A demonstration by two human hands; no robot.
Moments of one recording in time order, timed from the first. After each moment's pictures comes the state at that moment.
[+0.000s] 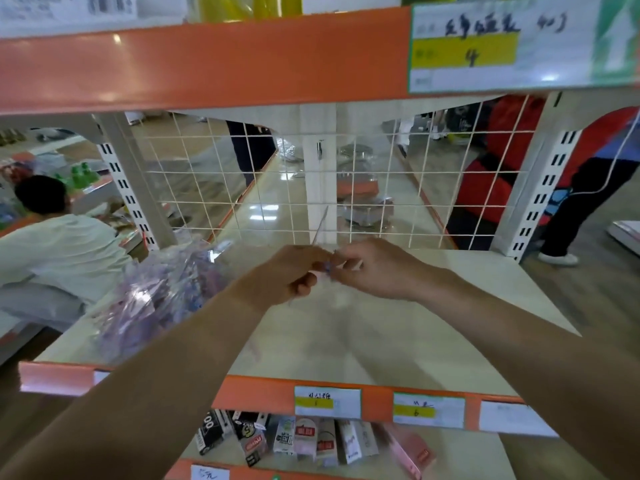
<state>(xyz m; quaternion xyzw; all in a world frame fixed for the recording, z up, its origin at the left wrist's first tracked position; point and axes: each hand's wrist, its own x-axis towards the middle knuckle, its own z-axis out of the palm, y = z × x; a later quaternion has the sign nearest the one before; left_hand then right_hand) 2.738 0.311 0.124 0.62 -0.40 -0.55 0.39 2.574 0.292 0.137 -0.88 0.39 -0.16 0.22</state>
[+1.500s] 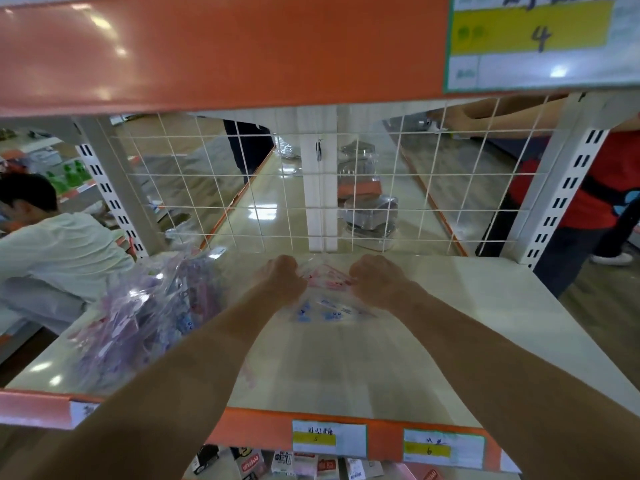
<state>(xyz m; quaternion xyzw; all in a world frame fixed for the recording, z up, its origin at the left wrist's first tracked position) 2.770 0.258 0.069 0.79 -0.56 -0.15 0.19 2.598 0.228 0.078 -0.84 0.54 -0.02 0.06</state>
